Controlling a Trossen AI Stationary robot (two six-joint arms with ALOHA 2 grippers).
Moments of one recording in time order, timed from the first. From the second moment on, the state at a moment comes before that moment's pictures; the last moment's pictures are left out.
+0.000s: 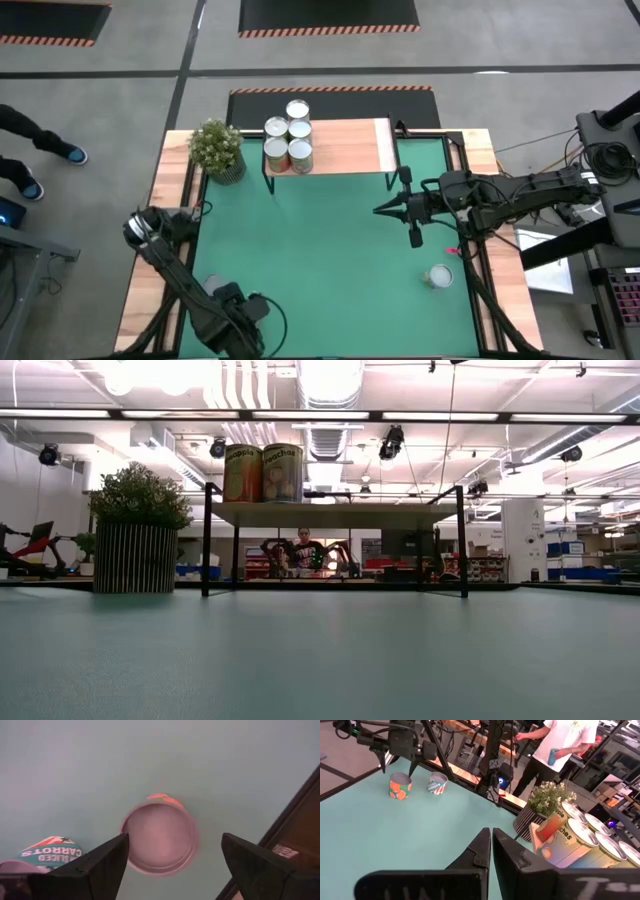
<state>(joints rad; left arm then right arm) -0.87 1.90 1.52 -1.15 -0.12 -1.40 0.12 0.92 0.83 -0.13 0.02 -0.44</state>
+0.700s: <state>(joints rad) -0.89 1.95 1.52 -1.16 -0.08 -1.39 0.12 0.92 0.83 -0.13 0.02 -0.44</state>
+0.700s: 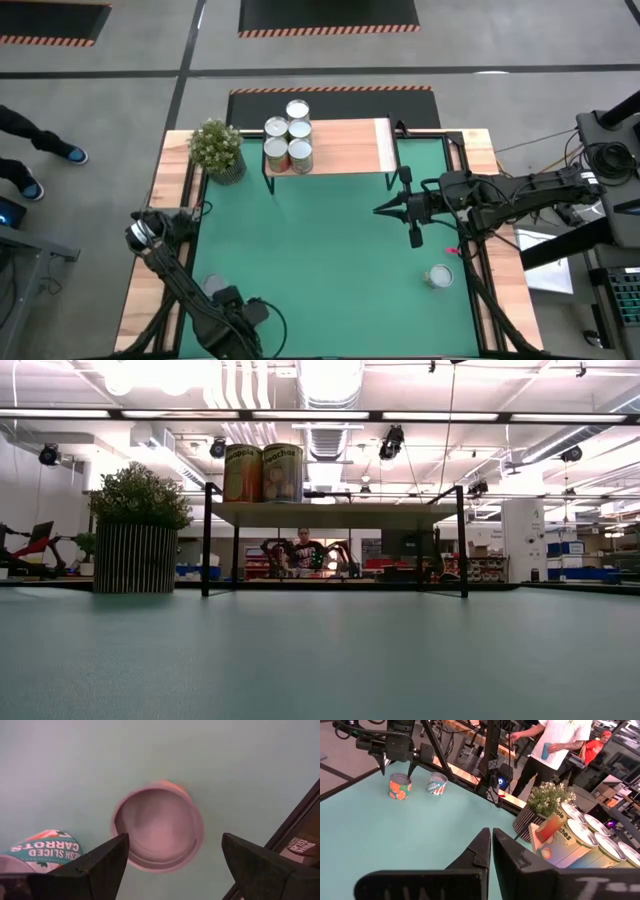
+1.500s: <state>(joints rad) -0.89 1.93 1.52 -1.18 0.06 -1.33 0.12 0.92 0.83 -0.14 0.02 -0.44</state>
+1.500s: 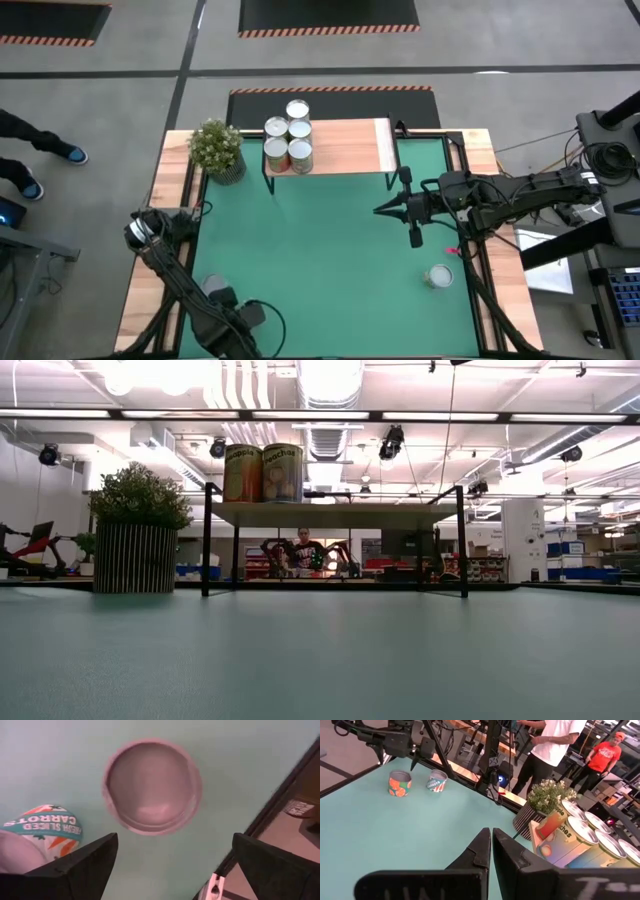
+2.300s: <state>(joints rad) -0.86 1.93 1.52 -1.19 -0.06 -1.31 0.12 0.92 0.83 -0.15 0.03 -0.44</state>
